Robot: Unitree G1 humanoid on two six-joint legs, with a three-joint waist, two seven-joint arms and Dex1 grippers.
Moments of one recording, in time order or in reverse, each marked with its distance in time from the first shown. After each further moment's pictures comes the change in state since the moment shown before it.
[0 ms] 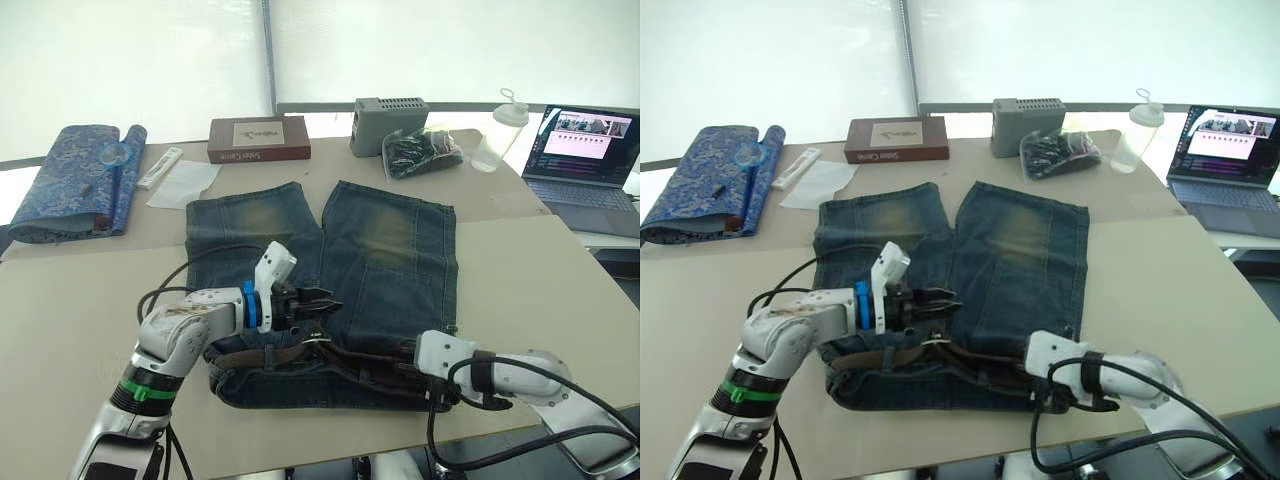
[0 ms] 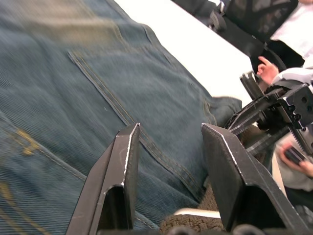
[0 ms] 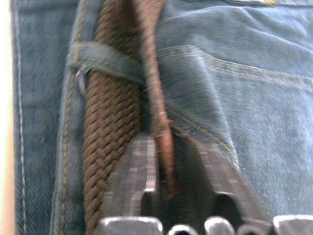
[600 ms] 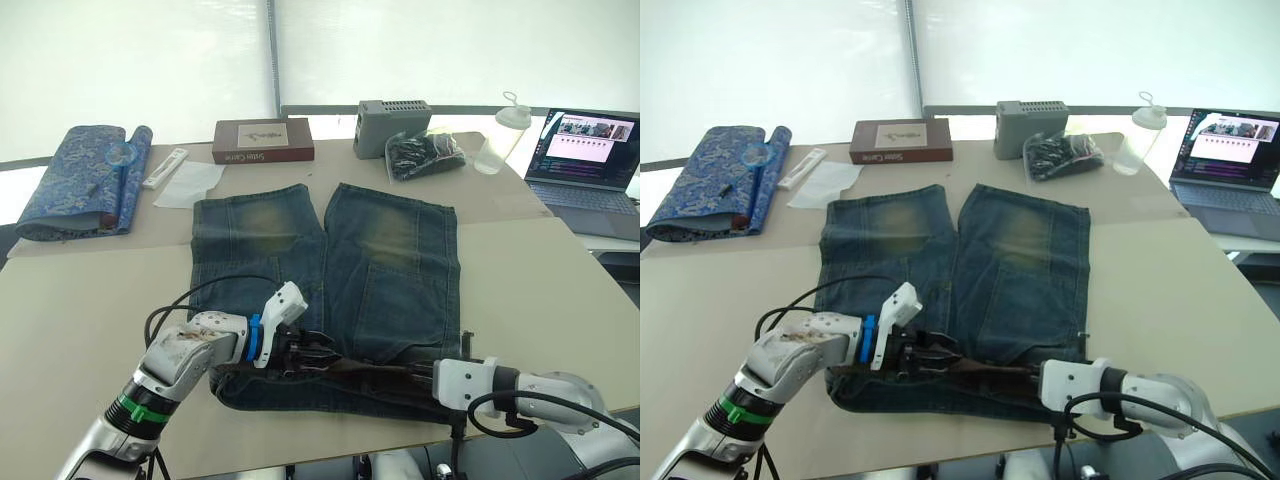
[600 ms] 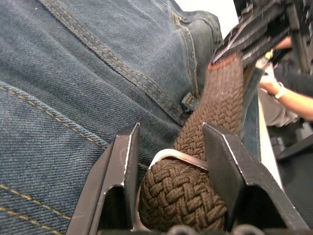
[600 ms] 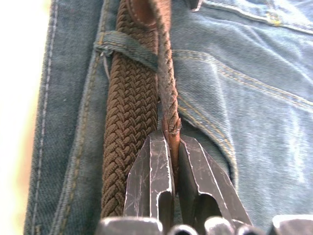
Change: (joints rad) left arm 0.118 0.089 -0.180 -0.062 0.175 -0.102 -0.157; right arm 0.173 -0.025 -0.128 -0.044 -0.042 -0.148 -0.001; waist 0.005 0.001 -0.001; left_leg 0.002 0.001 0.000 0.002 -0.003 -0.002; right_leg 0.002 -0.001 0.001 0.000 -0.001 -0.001
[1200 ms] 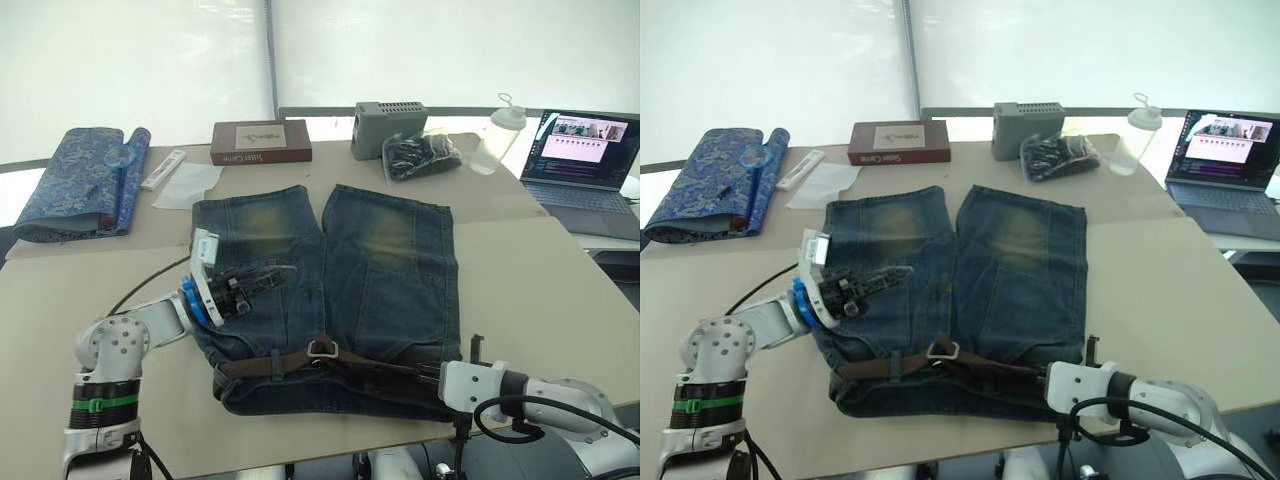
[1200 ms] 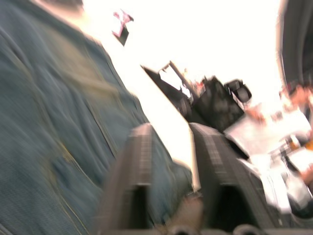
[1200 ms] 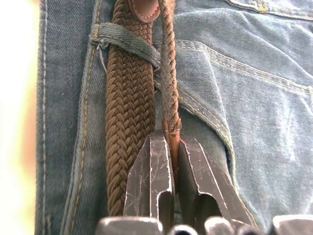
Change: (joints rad) left arm 0.006 -0.082 0.520 0.083 -0.565 0.276 0.193; right arm 0.034 0.025 -0.041 0.004 -0.021 -0.016 -0.003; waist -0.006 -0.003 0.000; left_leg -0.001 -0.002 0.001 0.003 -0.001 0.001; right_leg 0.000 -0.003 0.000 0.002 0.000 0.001
